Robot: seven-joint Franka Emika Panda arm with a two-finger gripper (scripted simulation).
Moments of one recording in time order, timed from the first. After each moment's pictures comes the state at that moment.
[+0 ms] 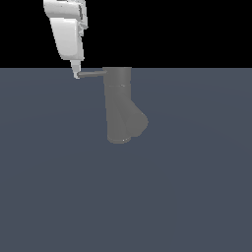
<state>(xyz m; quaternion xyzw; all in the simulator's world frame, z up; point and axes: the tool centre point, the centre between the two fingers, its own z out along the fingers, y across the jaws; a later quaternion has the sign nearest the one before) -0.002 0.142 0.269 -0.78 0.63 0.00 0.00</state>
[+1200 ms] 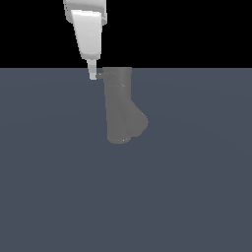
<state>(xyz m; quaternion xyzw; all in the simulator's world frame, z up) -0.043 0.087 0.269 -0.79 0.62 0.00 0.00</state>
